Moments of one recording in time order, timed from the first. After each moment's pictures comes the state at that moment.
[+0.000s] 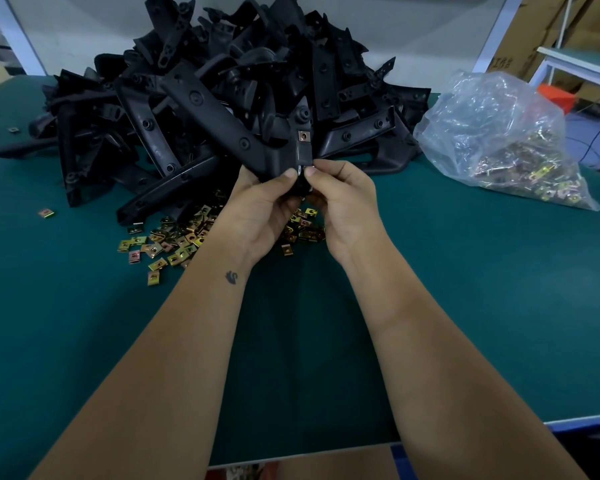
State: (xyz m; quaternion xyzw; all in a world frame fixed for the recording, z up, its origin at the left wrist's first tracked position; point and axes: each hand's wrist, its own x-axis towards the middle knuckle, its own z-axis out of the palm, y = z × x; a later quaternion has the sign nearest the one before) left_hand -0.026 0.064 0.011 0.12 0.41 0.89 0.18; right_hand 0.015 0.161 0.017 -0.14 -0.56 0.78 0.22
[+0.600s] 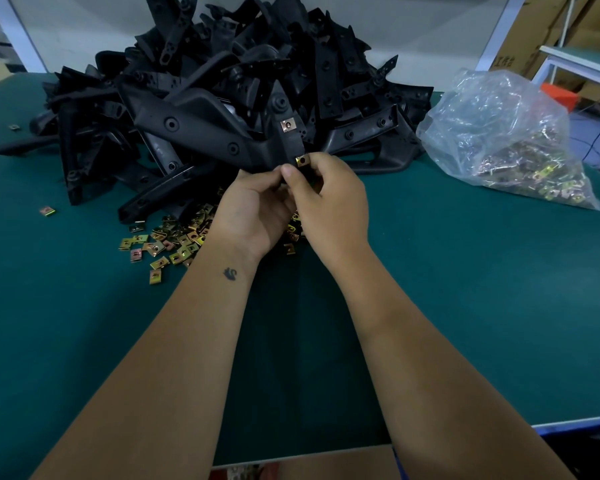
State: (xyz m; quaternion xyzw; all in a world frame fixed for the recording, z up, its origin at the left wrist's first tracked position) left_hand -0.030 0.062 0.008 0.05 0.34 0.92 0.21; right_hand 0.019 0.146 0.014 -0.10 -0.84 0.42 0.32
